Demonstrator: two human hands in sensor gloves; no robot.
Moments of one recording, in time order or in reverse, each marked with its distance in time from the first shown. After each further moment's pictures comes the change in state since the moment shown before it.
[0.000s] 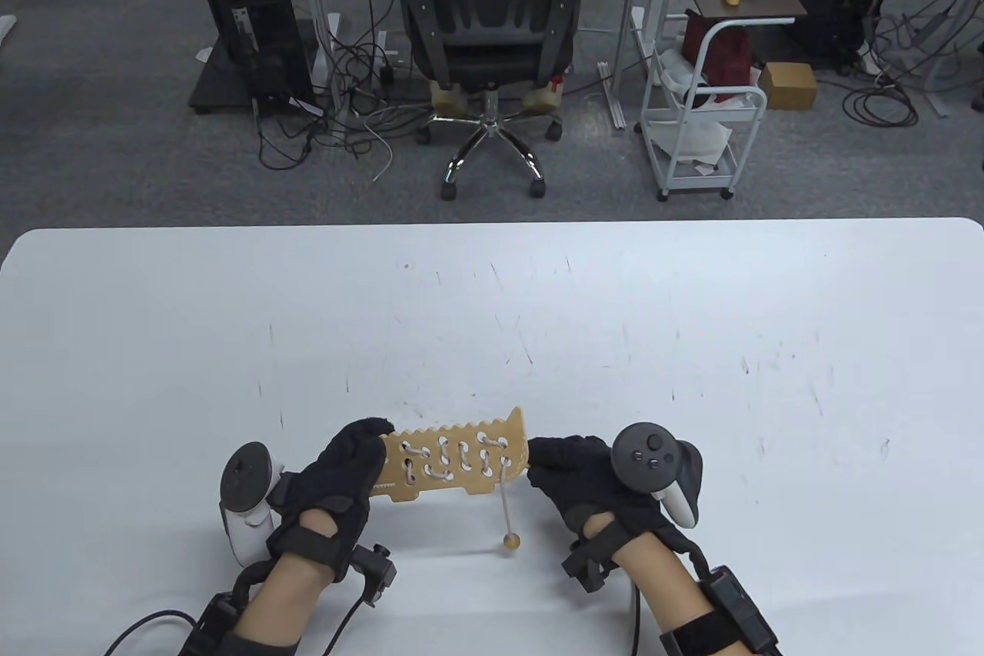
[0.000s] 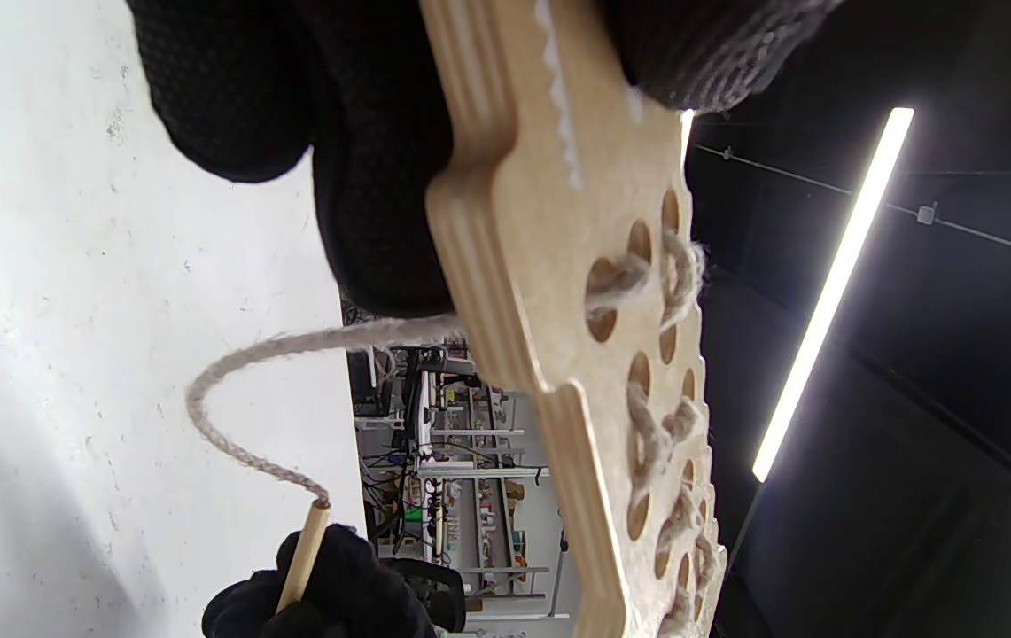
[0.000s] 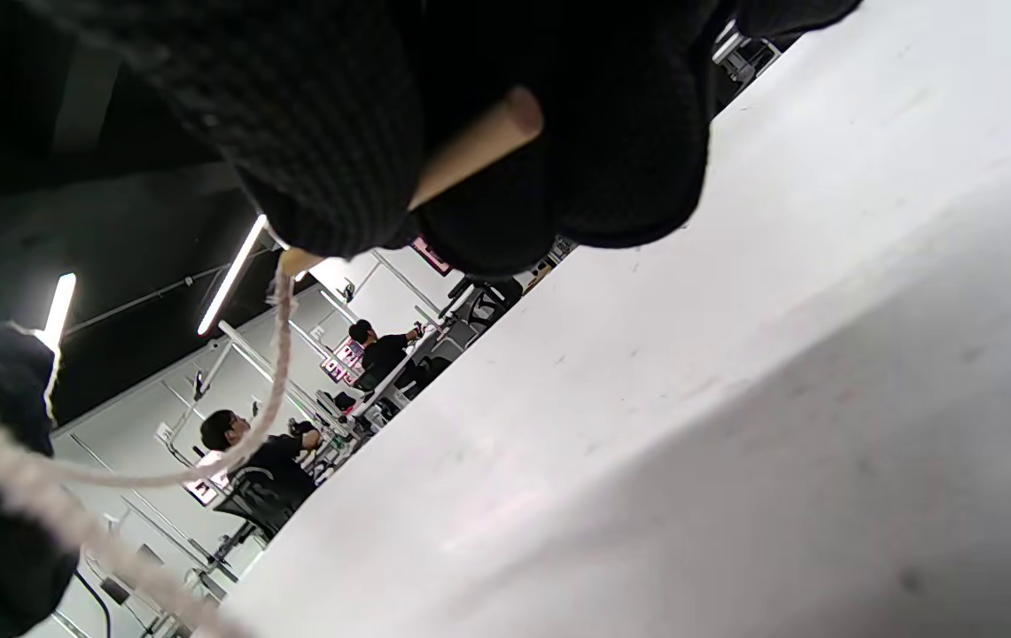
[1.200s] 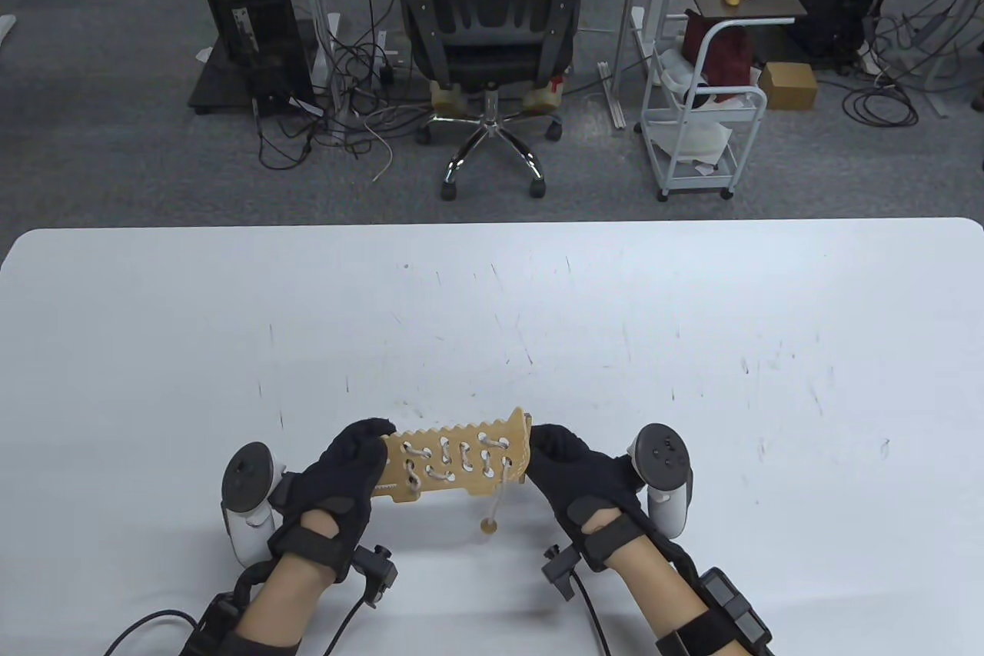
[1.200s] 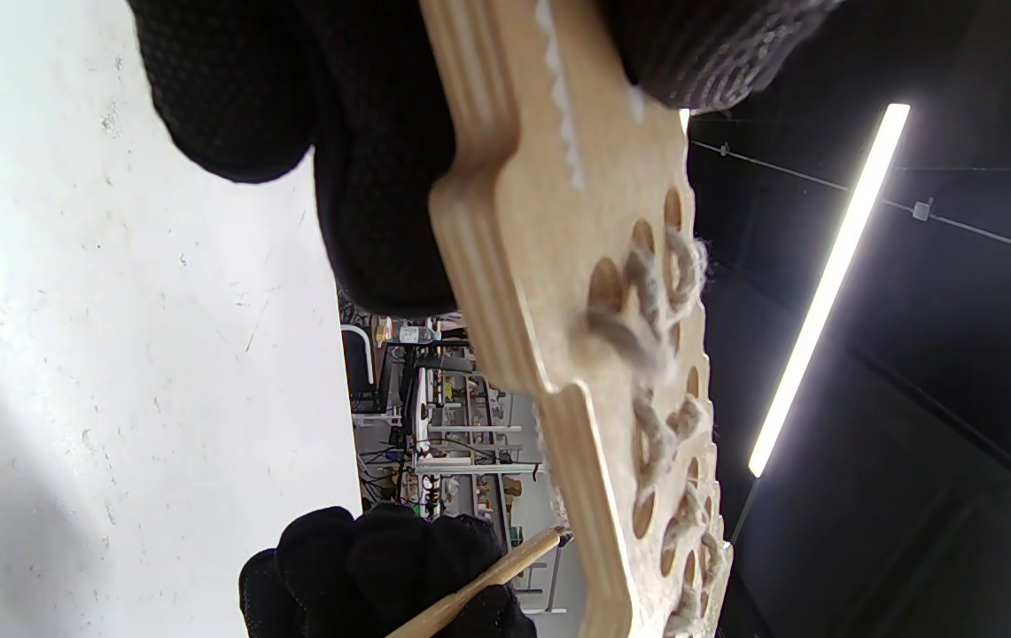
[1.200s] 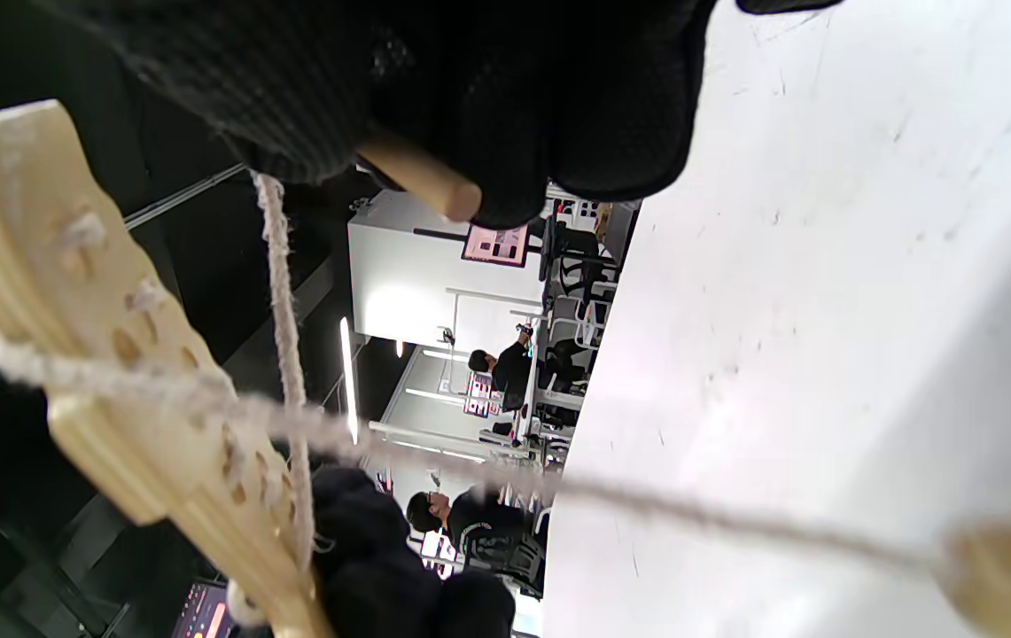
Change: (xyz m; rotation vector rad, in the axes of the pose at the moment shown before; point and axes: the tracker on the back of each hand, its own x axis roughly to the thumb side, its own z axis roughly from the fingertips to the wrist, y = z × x) left_hand 0.002 -0.003 0.001 -0.009 -0.009 0.001; right_hand -0.003 0.011 0.001 0.016 0.023 -0.641
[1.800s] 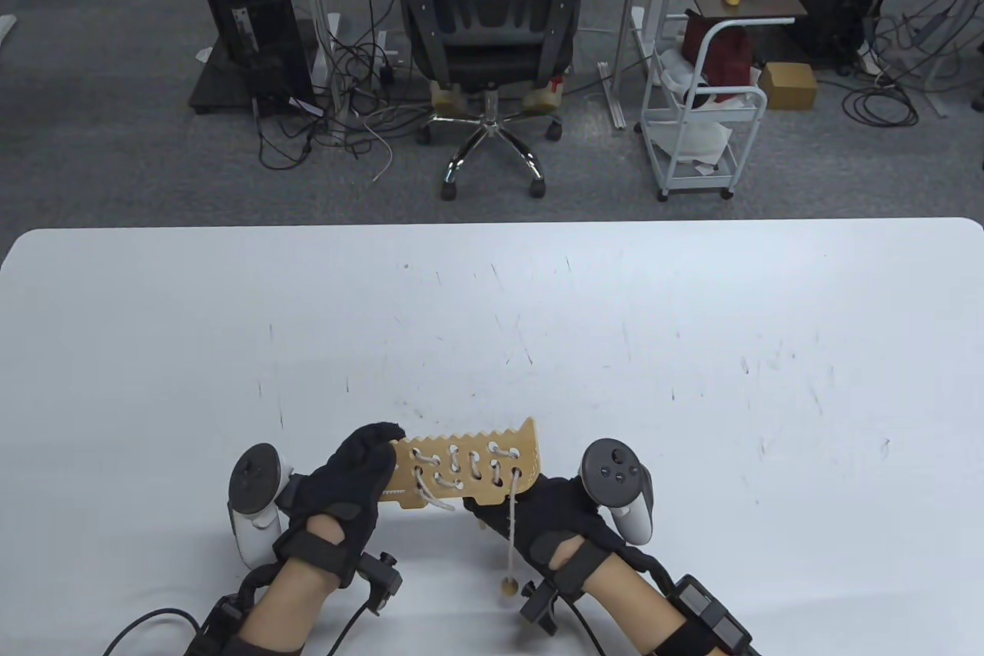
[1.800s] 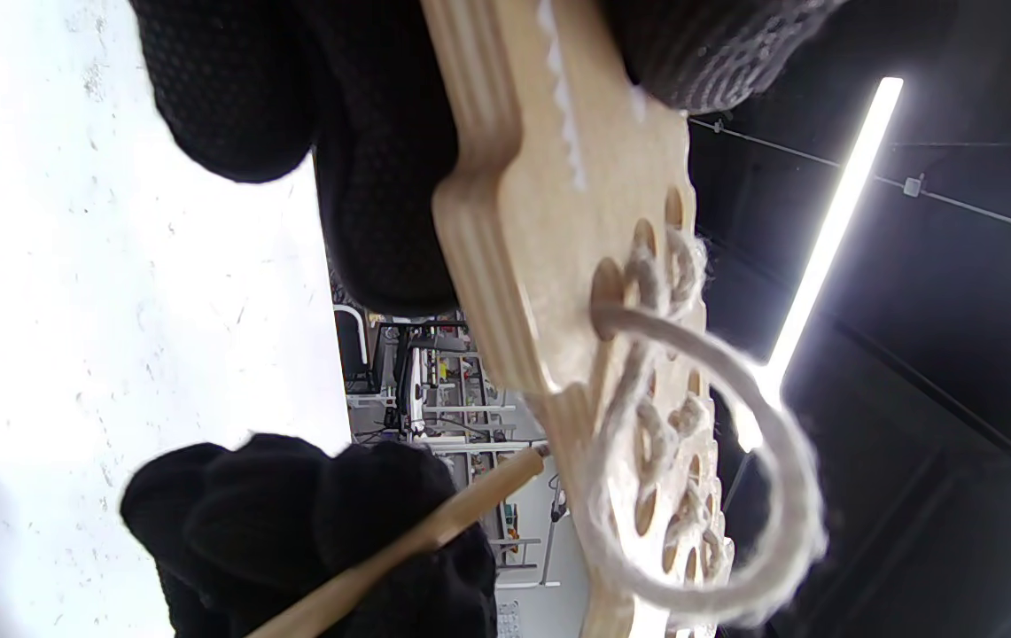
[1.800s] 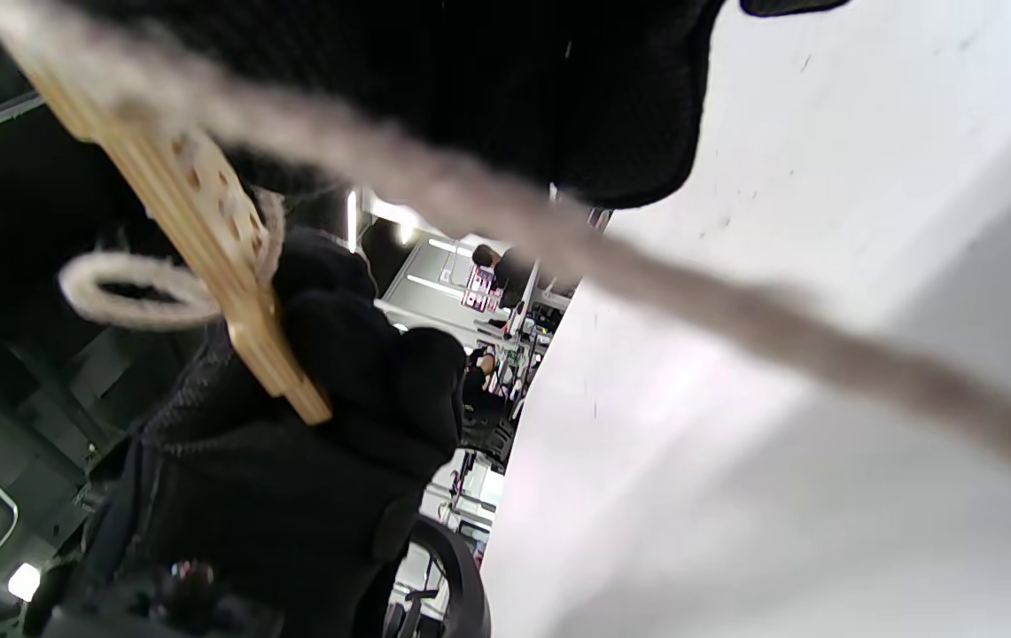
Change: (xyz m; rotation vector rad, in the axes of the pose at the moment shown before) left_hand -0.001 -0.005 0.000 -0.033 -0.012 -0.005; right_hand 0.003 0.045 0.006 0.198 -0.036 0.135
